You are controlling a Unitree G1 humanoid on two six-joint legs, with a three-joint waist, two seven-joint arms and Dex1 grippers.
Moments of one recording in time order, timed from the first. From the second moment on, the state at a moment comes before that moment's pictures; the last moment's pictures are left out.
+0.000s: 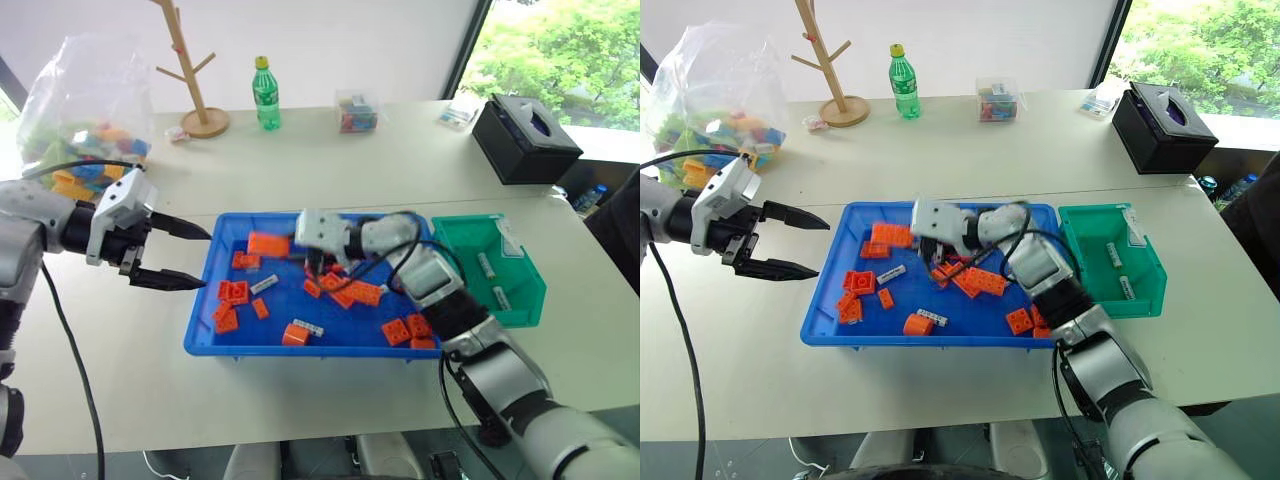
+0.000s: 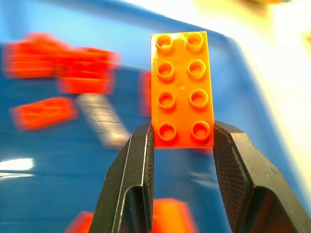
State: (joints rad) left arm -0.61 1.09 -0.04 0.15 -0.47 0.41 -1.61; right arm -0.86 -0.27 0.35 0.36 -0.09 0.16 0.92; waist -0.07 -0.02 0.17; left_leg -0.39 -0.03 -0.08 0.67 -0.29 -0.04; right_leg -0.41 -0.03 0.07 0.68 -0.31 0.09
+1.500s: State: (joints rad) left arm -0.50 1.18 0.01 0.02 -0.53 0.42 -1.61; right arm -1.02 -0.09 0.47 0.82 -0.11 -0.07 1.16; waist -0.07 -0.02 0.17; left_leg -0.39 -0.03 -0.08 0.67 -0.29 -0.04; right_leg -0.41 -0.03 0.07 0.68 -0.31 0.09
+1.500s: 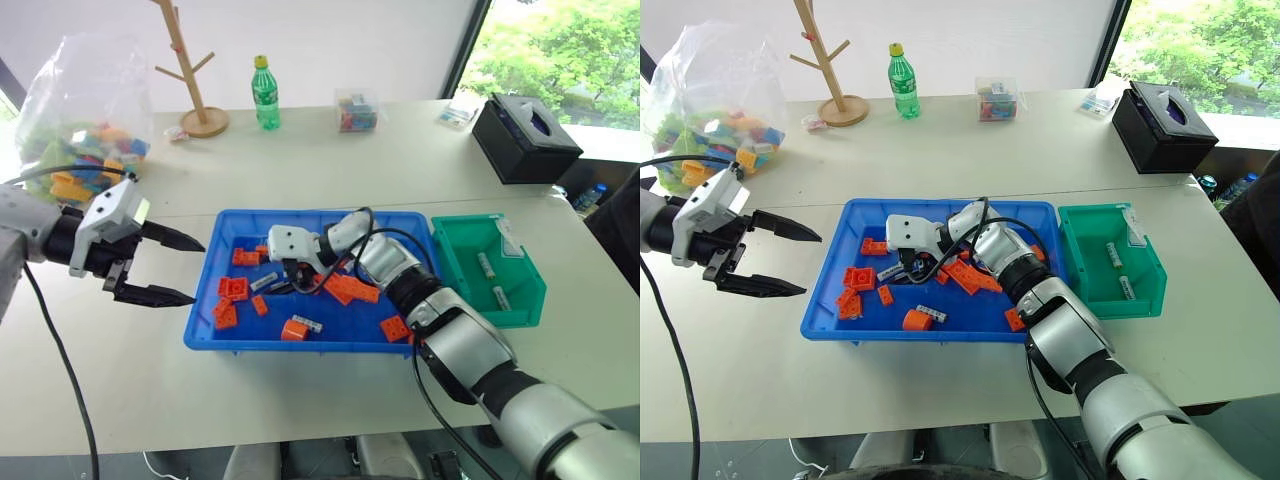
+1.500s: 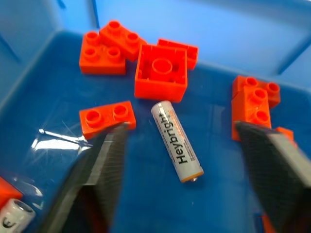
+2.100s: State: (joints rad) left arm -0.56 1.13 0.02 0.02 -0.53 0.45 -1.60; right arm -0.99 -0.09 0.46 0.84 -0.15 -0.10 1.17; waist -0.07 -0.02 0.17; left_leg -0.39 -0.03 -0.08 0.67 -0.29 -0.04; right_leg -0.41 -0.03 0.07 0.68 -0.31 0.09
